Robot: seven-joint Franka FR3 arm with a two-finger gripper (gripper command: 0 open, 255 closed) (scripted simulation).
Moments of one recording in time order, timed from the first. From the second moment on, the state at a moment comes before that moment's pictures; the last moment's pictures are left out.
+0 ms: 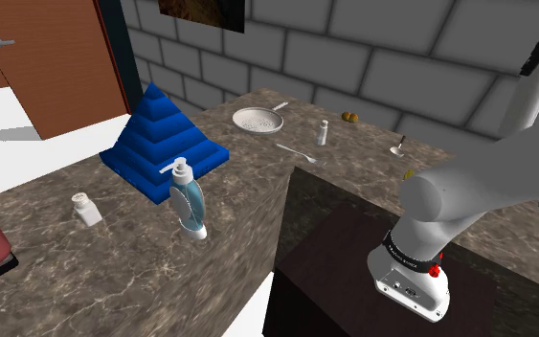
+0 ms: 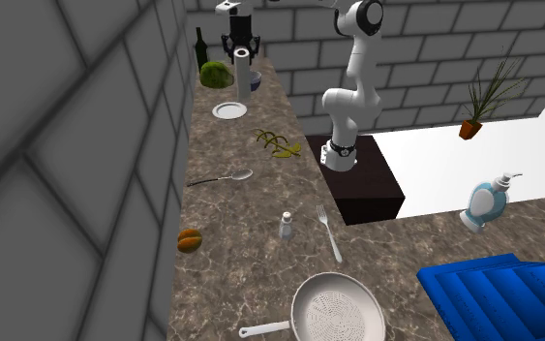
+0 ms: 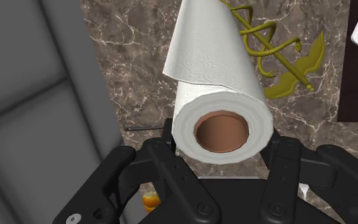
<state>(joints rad) -0.46 -0.50 -0.81 -1.75 -0.34 1.47 -1.27</state>
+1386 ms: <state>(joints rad) -0.47 -0.52 -1.09 -1.59 -0.44 1.40 -1.61</state>
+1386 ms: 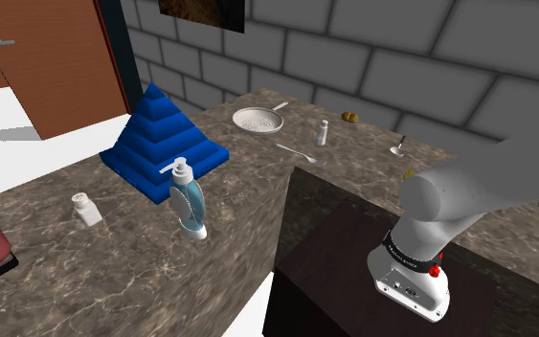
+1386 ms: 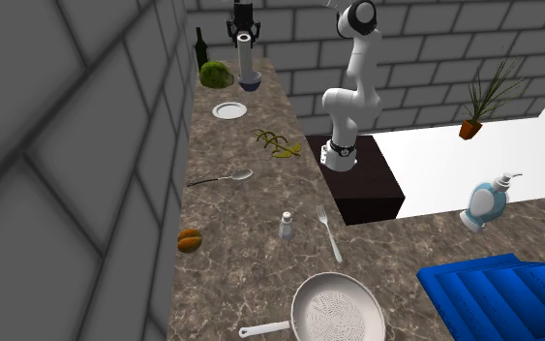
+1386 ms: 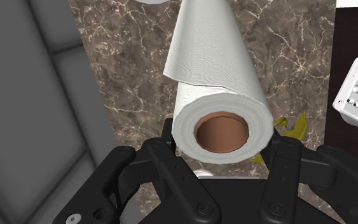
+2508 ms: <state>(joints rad) -0.55 -0.62 -1.08 -1.88 -0.51 1.60 -1.56</state>
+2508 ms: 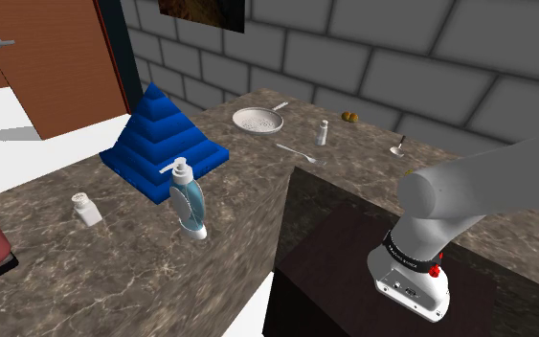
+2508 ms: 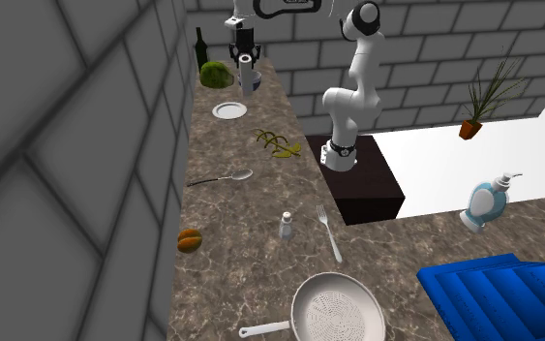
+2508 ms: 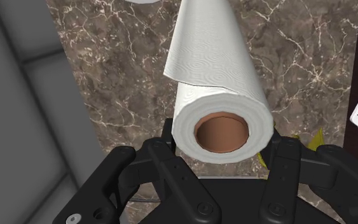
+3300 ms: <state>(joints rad) -0.58 -0.66 -1.12 -2.04 -0.56 1.75 -1.53</state>
